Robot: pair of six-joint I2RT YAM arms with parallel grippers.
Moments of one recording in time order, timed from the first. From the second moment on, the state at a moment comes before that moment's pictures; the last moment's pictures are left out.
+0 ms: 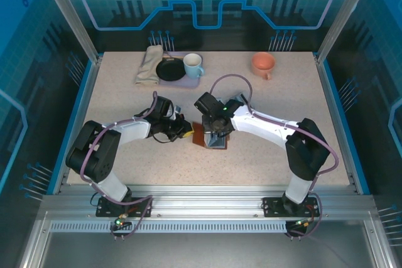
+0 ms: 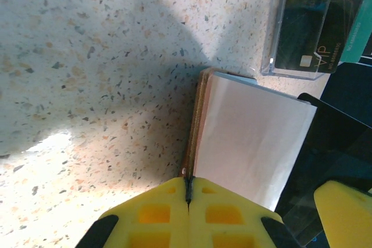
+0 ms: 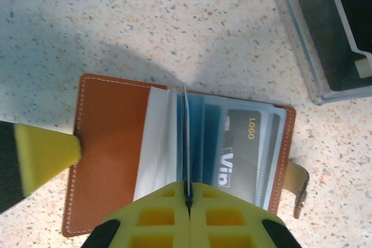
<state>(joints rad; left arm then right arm) -0.35 1.64 0.78 -0.08 0.64 -0.96 0.82 1.75 1.33 -0.77 0.20 0.73</state>
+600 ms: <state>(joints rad) -0.35 1.66 0.72 -0.09 0.59 -0.95 0.81 1.89 1.41 -0.69 -0.08 0.68</state>
